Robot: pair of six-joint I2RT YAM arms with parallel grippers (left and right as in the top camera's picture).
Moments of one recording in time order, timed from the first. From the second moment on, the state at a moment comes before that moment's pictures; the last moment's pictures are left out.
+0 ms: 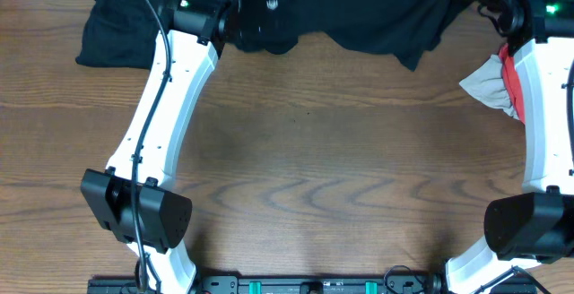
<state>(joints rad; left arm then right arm) -0.29 1.90 2.01 -0.64 -0.42 -0.04 -0.06 1.81 1.91 -0.66 -0.29 0.16</state>
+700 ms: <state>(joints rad) -0.30 1.82 2.01 -1.55 -0.22 -0.36 -0.06 1.81 1.91 -1.40 -0.25 0.14</state>
